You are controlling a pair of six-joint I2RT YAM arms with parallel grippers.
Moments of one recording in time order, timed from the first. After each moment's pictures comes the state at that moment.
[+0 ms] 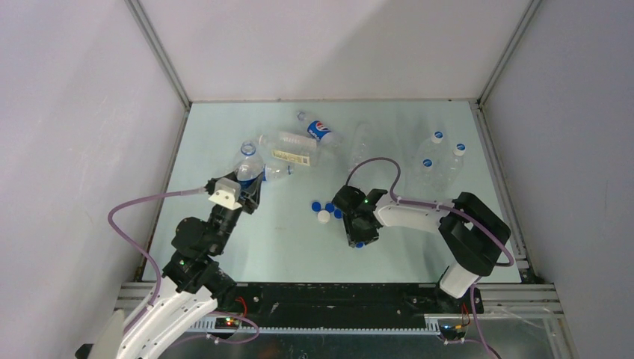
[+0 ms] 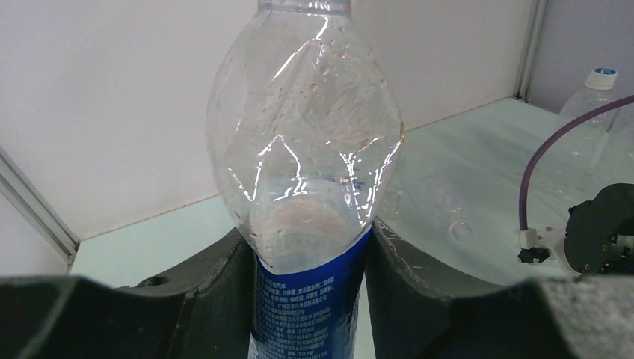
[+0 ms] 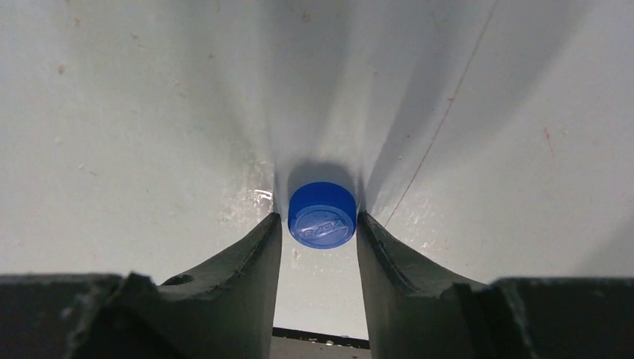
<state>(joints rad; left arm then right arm) -0.65 0.36 0.45 0.17 -0.23 0.21 0.91 1.67 0.95 -0.67 0.10 0.73</state>
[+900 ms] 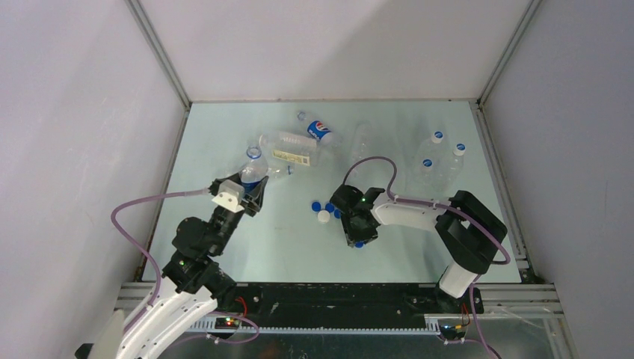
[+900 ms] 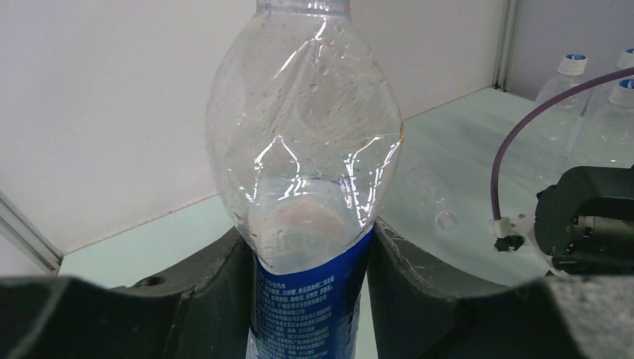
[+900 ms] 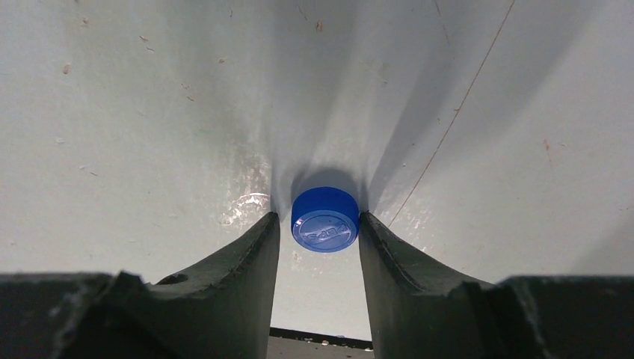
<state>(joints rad) -0.66 0.36 0.45 0.15 -0.18 0.22 0.91 1.70 0.98 -0.67 0.09 0.67</state>
